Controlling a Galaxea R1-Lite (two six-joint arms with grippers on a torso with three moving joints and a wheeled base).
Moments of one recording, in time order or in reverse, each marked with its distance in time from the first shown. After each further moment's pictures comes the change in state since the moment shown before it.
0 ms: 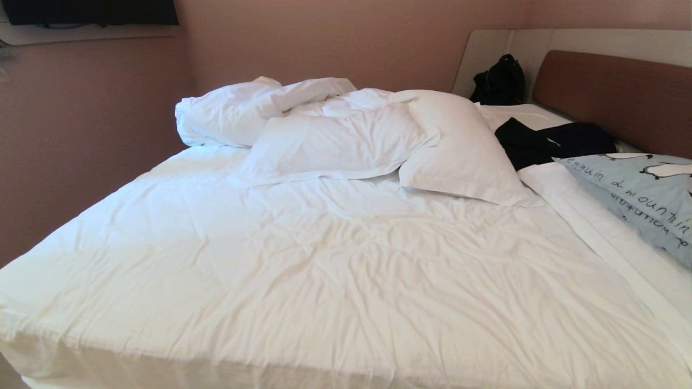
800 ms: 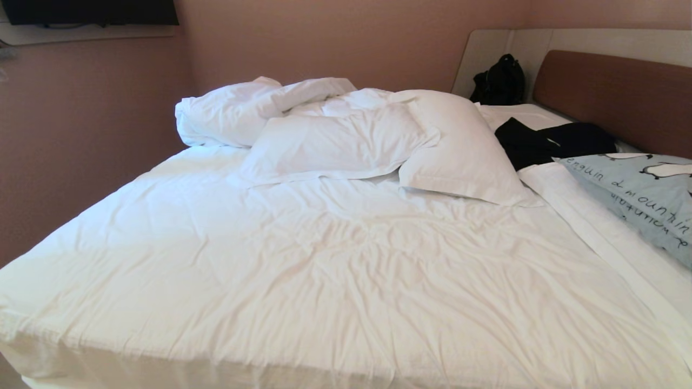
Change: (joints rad) left arm 0.000 0.000 0.000 0.000 0.000 0.000; right arm 0.026 -0.120 0.136 -0.605 -0.366 0.053
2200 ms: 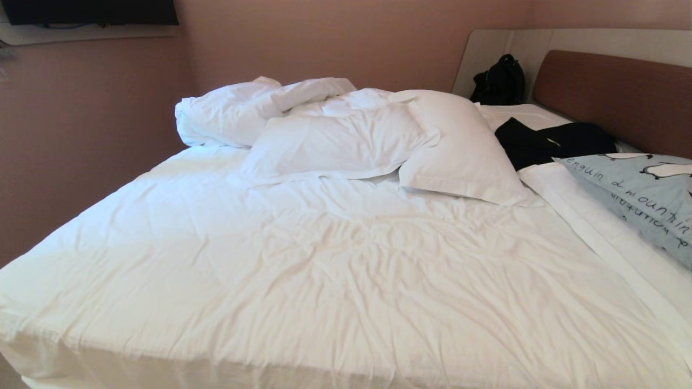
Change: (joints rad) left arm 0.000 0.000 0.000 0.000 0.000 0.000; right arm 0.004 -0.120 0.531 -0.394 -0.056 -0.164
